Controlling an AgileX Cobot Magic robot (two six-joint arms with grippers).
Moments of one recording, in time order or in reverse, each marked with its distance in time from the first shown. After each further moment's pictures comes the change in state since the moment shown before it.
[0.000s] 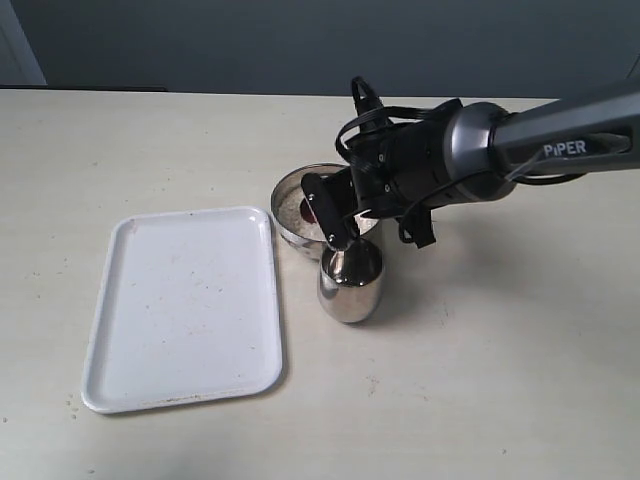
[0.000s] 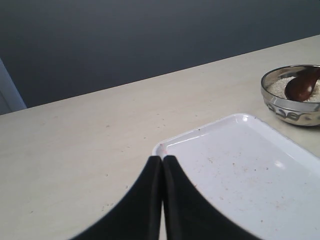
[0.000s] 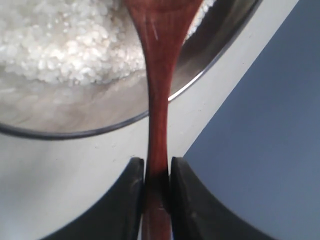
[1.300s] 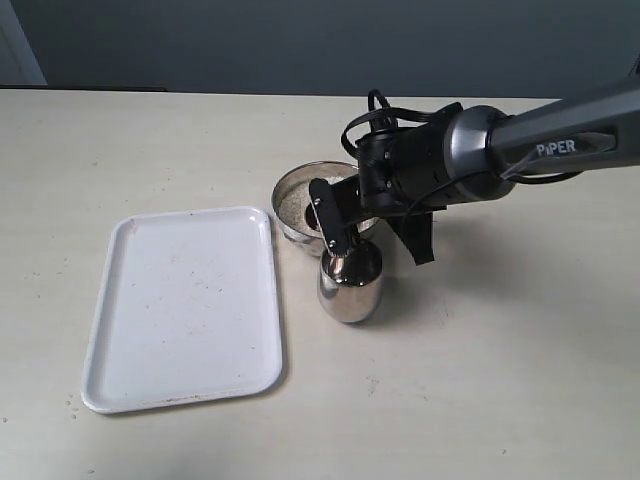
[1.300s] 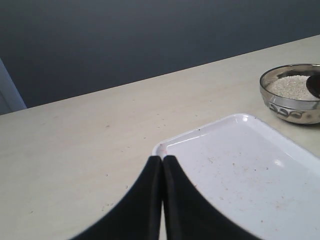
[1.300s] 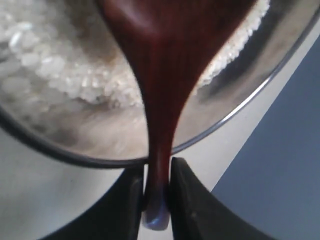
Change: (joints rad) left arm 0.000 0.000 0.000 0.000 0.000 0.000; right arm -0.025 0.031 0.000 0.141 -0.027 -0.016
